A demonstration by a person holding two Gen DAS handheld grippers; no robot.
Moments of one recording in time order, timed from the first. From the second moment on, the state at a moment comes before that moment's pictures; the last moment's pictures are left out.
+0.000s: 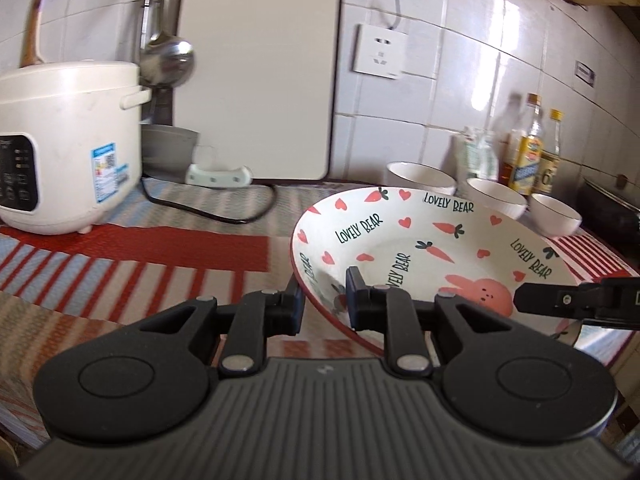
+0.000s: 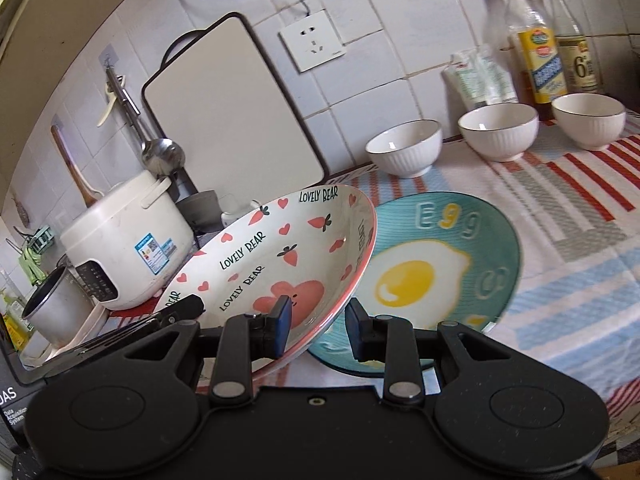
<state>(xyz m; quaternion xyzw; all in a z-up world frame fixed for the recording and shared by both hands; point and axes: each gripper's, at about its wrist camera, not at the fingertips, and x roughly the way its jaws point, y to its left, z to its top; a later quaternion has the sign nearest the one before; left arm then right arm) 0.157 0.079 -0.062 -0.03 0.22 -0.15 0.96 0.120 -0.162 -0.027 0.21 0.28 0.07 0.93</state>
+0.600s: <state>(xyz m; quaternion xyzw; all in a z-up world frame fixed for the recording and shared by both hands) 0.166 0.022 -0.078 -0.01 0.25 -0.19 0.95 0.106 -0.219 -0.046 0.25 0.29 0.02 0.92</state>
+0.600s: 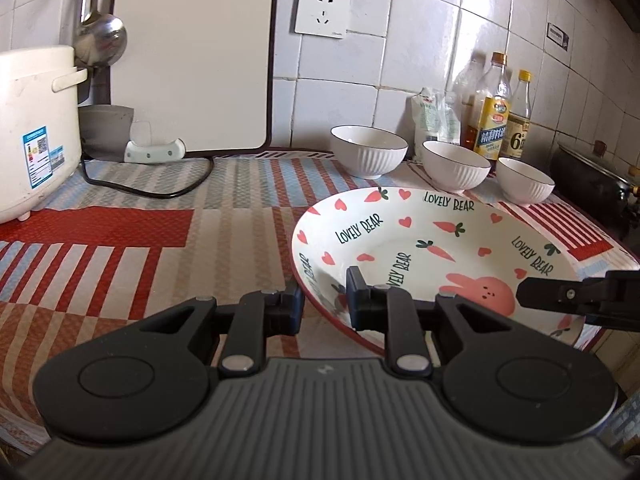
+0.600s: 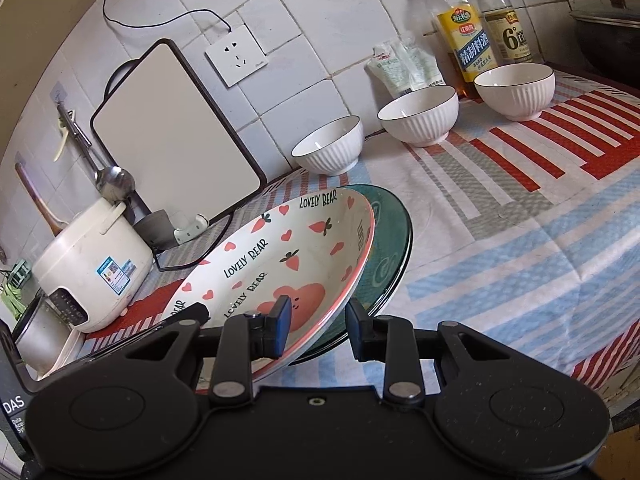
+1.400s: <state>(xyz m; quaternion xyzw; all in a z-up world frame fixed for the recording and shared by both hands) 0.185 0.001 -0.082 0.06 0.25 -0.16 0.95 0.113 -0.216 -0.032 0.13 0.25 -0.02 0.96</state>
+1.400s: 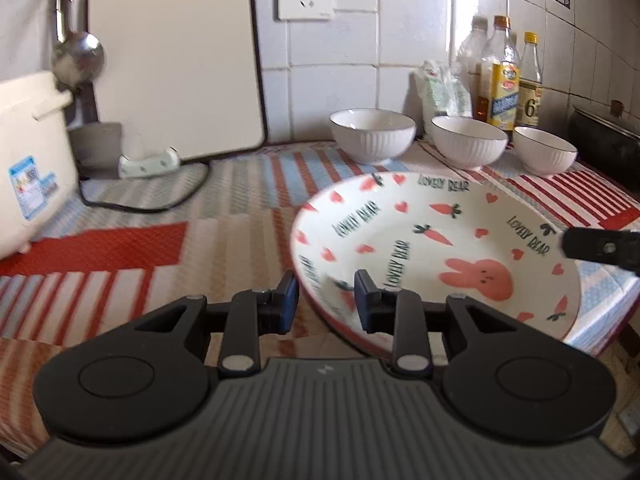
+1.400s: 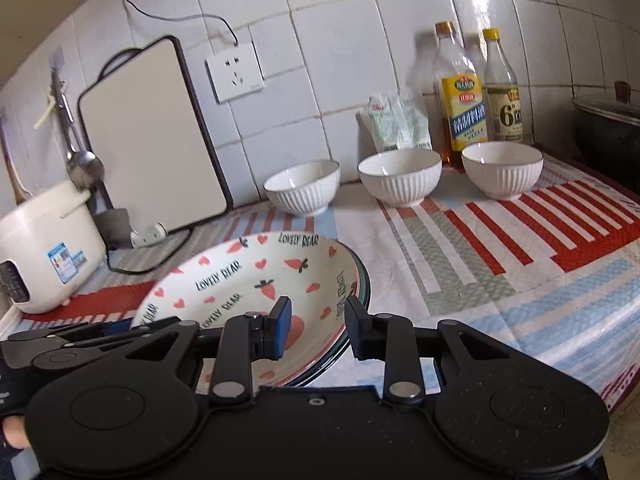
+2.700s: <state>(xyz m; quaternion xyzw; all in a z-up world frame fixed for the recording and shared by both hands) 0.205 -0.219 0.008 0.04 0.27 -0.37 0.89 0.106 -0.421 -0.007 -0.02 0.19 0.04 0.98</state>
